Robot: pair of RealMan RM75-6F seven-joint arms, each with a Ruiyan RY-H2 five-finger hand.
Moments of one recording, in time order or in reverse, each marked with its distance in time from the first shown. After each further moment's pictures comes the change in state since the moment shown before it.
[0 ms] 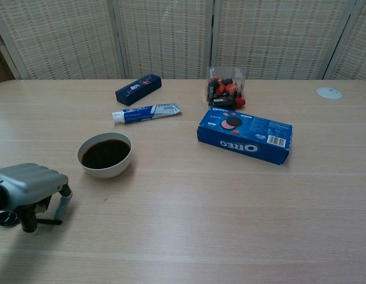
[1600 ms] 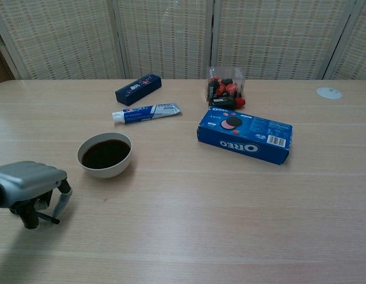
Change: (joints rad) left arm 0.012 0.024 0.012 0.000 0.068 -0.010 -0.127; right arm -0.013 0.005 -0.001 -0.006 -0.003 0.015 0.001
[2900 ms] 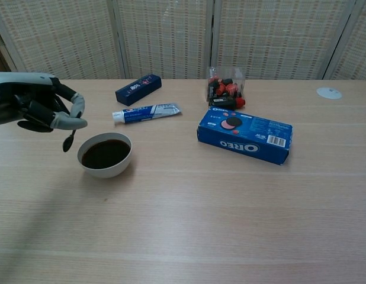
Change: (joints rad) left arm 0.074 0.331 -0.327 -0.104 0.291 -0.412 -1.141; right arm 0.000 -0.011 0.001 0.021 -0.005 0.002 0.017
